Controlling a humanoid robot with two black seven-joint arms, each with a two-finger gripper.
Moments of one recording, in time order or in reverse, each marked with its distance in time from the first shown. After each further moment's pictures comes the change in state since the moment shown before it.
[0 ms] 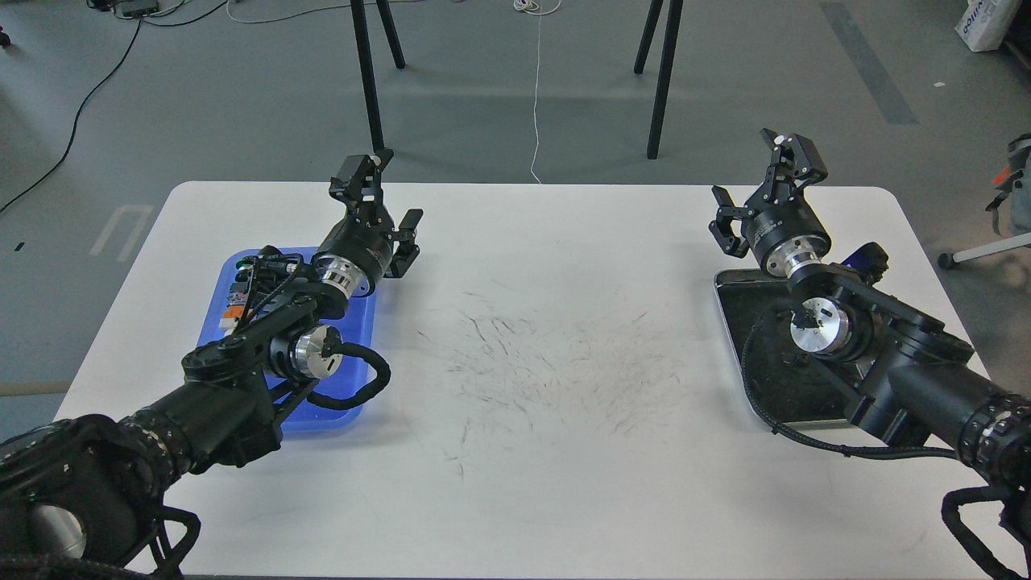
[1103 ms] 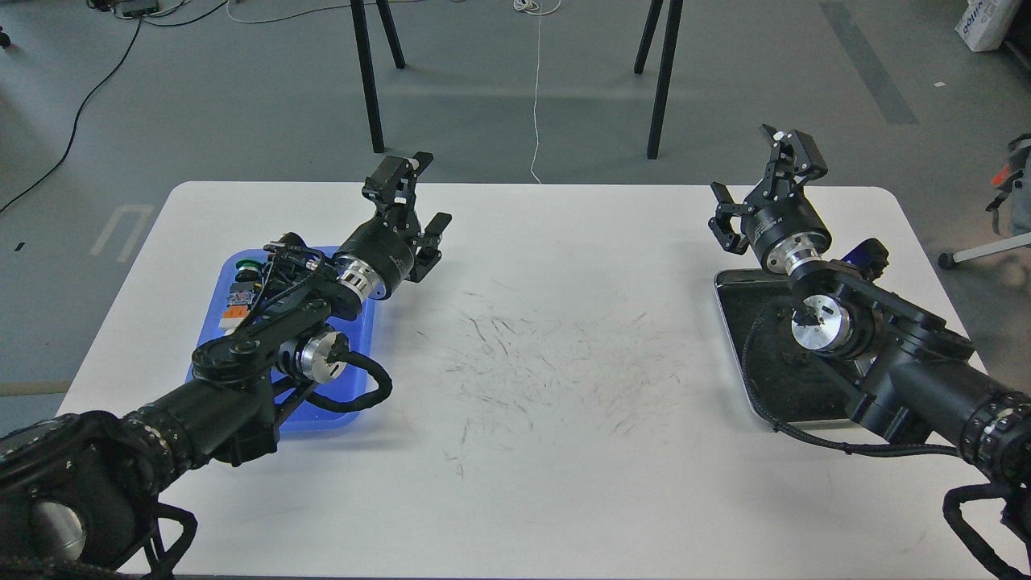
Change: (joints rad) left arm -0.009 0.001 0.034 -0.025 0.121 -0.039 0.000; right arm 0.005 -0.003 -0.006 0.001 -0.001 0.007 0.000
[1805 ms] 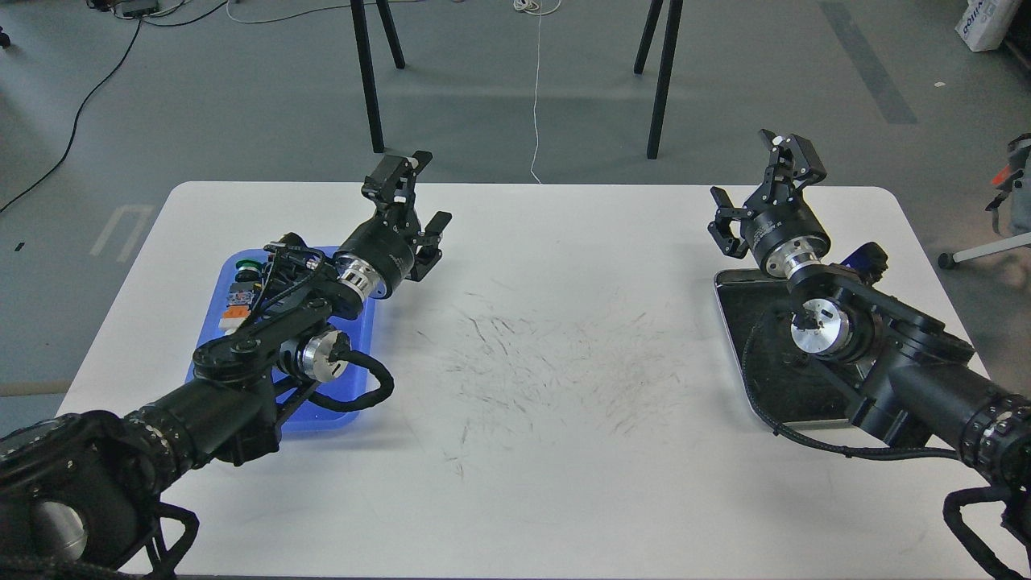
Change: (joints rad) left arm -0.007 -0.003 0.004 0.000 -0.004 0.007 0.000; right arm -0.005 0.000 -0.002 0.003 0.000 -0.001 0.000
